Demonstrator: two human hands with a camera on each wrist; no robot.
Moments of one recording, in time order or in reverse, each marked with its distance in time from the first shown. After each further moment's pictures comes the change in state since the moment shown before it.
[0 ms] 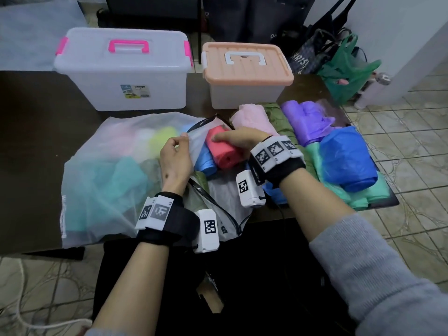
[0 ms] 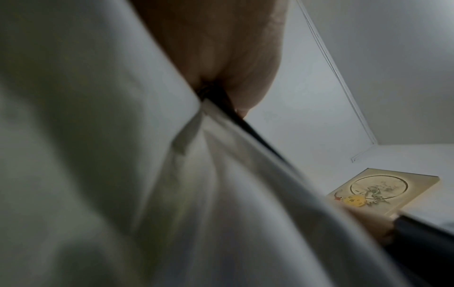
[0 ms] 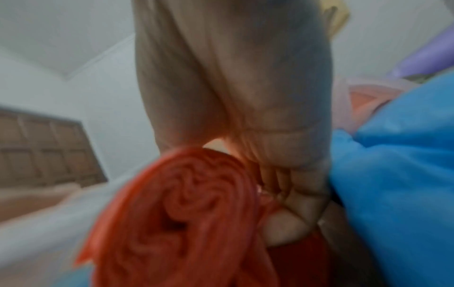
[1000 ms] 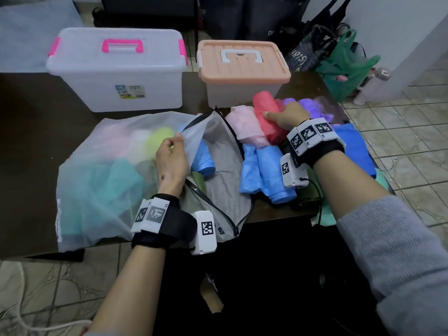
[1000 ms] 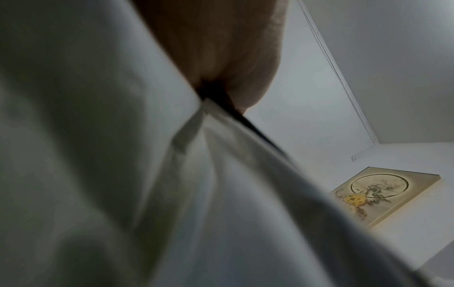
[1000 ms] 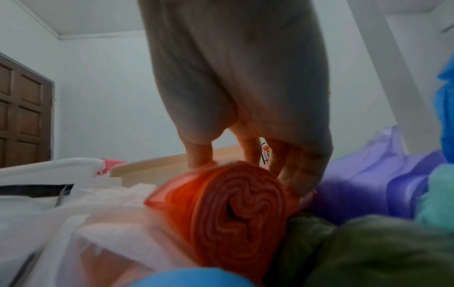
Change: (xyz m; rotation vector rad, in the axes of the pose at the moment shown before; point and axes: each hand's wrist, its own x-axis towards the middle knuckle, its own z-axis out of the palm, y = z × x) left_hand 0.000 -0.001 0.001 -0.034 0.000 0.000; right_hand 0.020 0.049 -0.089 -0.213 0.586 0.022
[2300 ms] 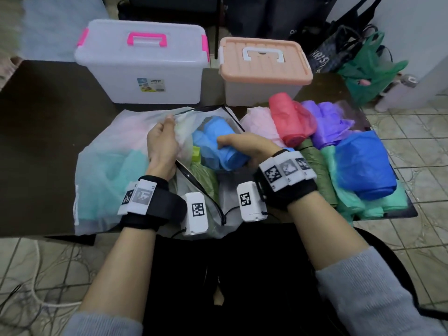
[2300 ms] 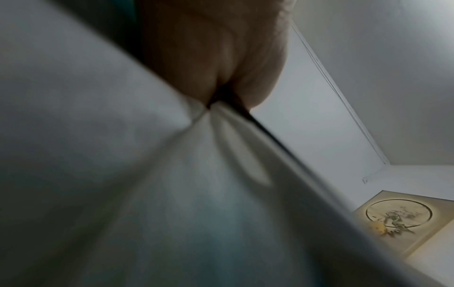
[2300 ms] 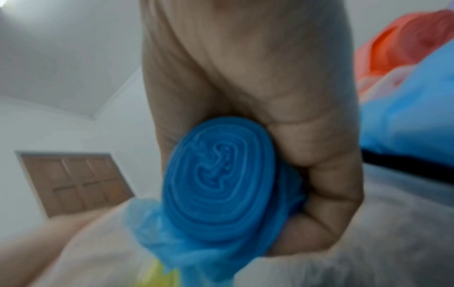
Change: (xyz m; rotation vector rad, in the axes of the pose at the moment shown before) left_hand 0.027 0.014 -0.030 -0.302 0.029 -0.150; right_hand -0.090 -0.067 0.061 0.400 -0.583 -0.022
